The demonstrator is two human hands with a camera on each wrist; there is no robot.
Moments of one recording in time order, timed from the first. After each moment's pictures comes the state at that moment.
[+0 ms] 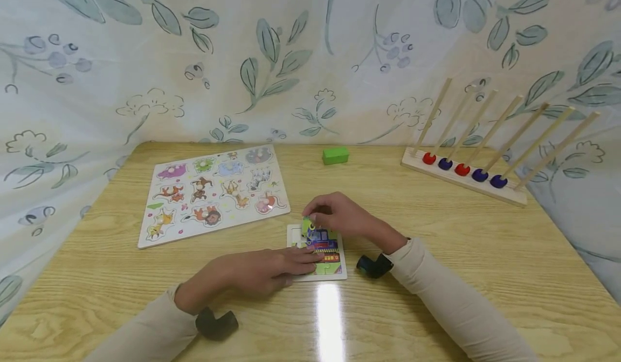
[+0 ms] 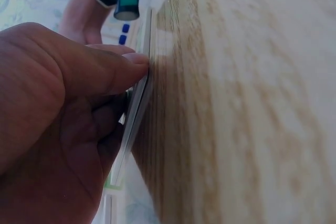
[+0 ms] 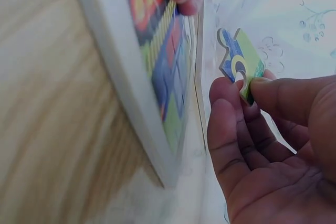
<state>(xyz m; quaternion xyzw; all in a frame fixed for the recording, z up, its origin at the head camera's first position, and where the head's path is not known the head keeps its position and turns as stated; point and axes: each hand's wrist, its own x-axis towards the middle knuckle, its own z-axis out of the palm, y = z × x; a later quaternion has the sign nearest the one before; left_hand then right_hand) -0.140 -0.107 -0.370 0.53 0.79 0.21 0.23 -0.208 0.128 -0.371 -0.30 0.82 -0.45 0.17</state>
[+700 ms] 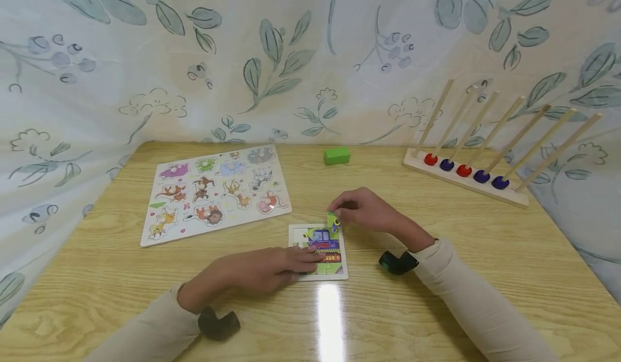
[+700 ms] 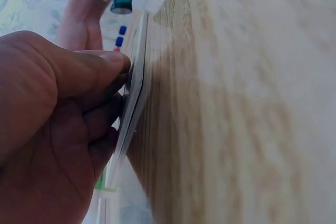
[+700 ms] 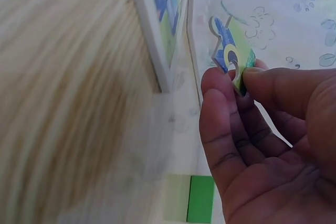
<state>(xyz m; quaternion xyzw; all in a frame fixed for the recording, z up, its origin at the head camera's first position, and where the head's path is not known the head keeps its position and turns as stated) -0.141 -0.106 -0.375 0.52 0.79 0.25 0.23 -0.211 0.171 -0.367 -0.28 0.84 -0.45 0.14</state>
